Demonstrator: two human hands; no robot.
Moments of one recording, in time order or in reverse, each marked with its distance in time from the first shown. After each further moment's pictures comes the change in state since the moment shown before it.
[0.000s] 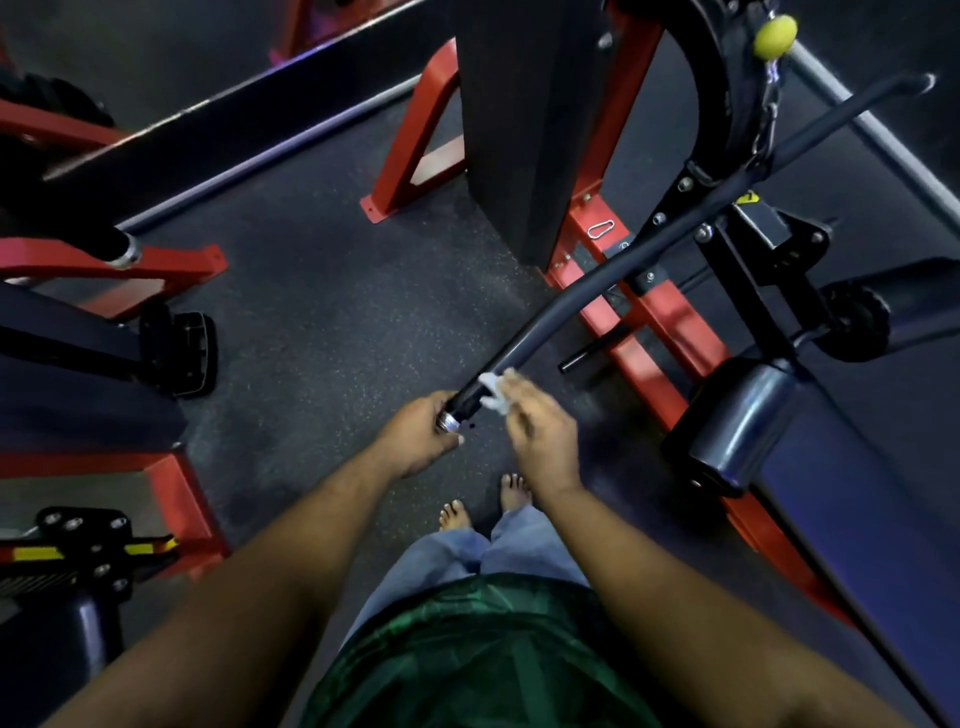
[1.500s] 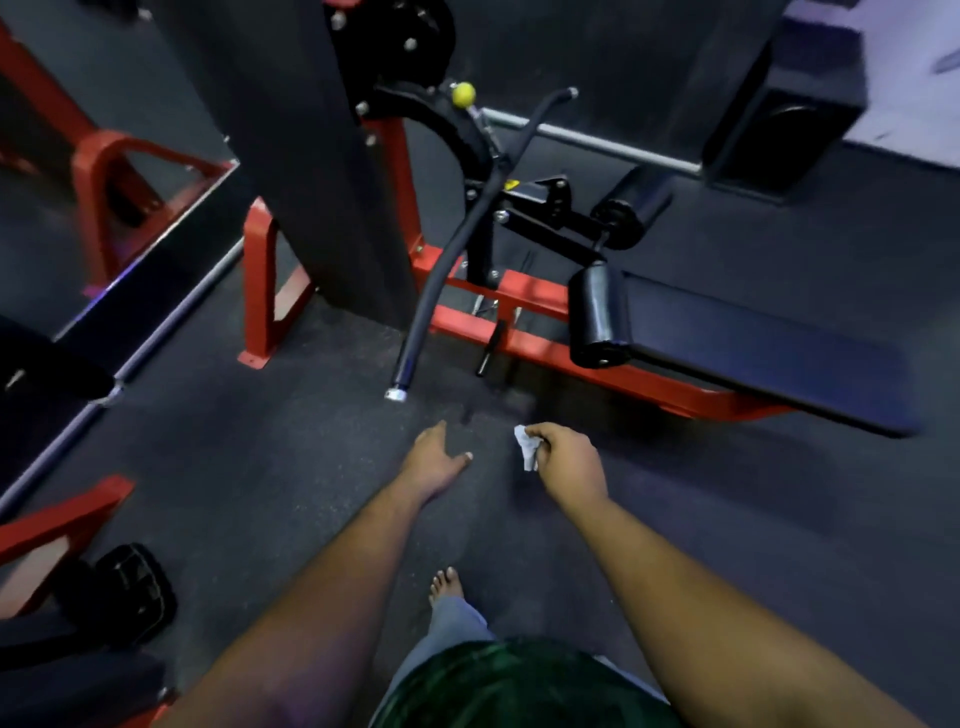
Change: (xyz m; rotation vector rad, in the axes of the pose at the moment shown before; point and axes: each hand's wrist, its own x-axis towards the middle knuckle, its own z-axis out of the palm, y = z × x) left_hand -0.083 -0.021 0.023 0.287 -0.192 0.196; right_hand -0.190 -0.114 -0.019 -0.218 0.186 0.741
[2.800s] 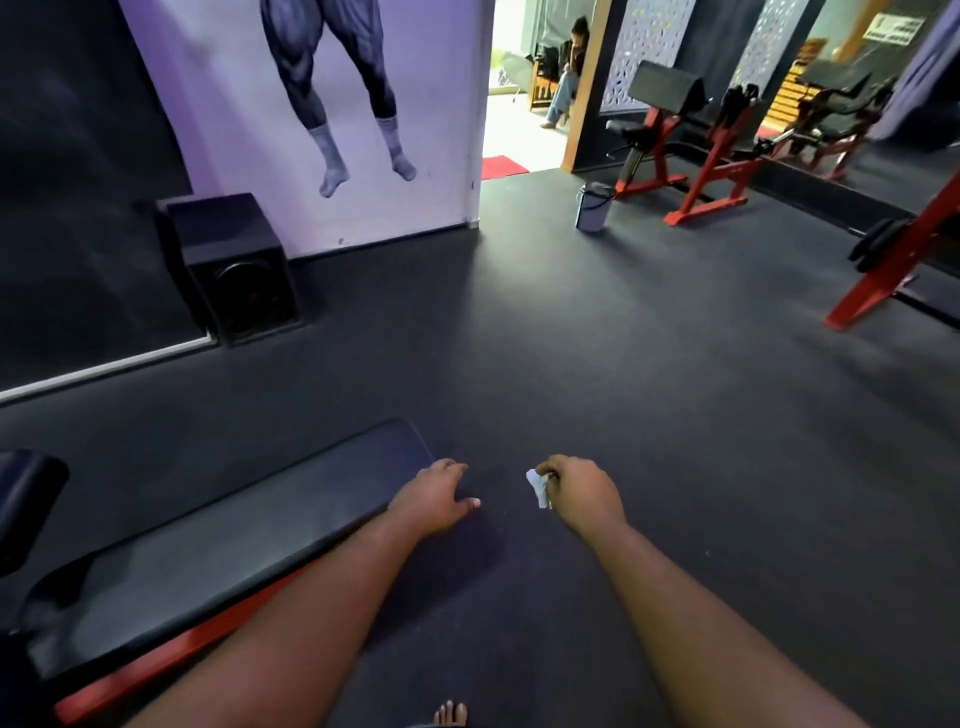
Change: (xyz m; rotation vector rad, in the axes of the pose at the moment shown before) left_hand -0.071 0.706 0.575 0.845 -0.450 1.056; right_hand -0.158 0.583 -0.583 0.027 0.596 0.710
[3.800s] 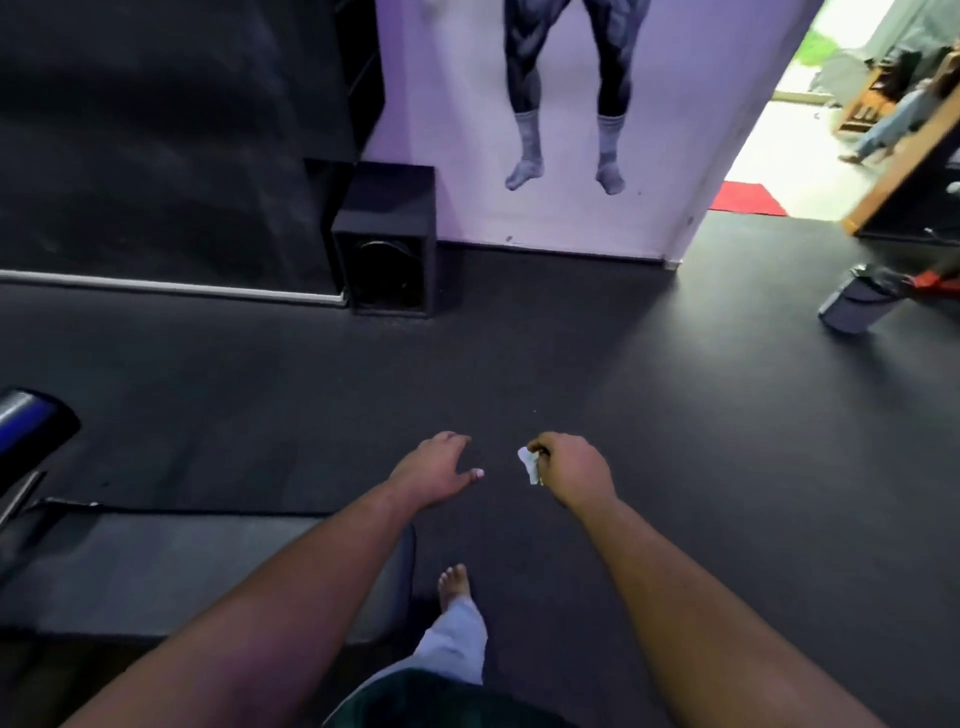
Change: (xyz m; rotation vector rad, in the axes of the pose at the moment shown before) left_hand 0.442 -0.039 -0.179 -0.203 0.199 -0.452; right_hand 0.589 -0.110 -0.077 -0.222 -0.220 -0.555
